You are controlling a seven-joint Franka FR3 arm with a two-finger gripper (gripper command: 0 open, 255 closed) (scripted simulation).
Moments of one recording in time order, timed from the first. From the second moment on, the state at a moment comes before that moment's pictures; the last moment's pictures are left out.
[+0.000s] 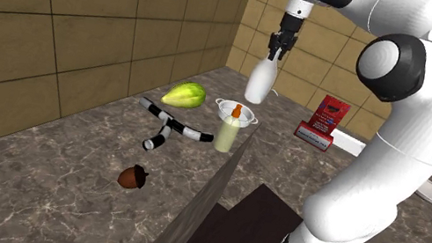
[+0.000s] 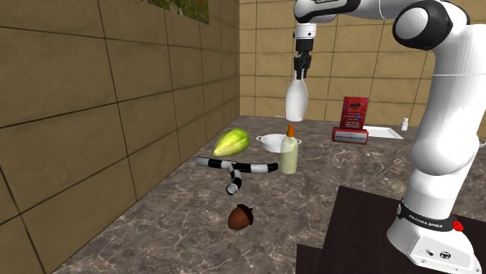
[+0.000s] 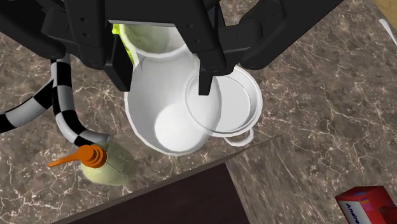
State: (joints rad) arm -0.43 0.08 -0.12 -1.44 -0.04 1.57 -0.40
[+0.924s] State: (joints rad) arm -0.43 0.03 -0.12 -1.68 -0.04 1.77 -0.39
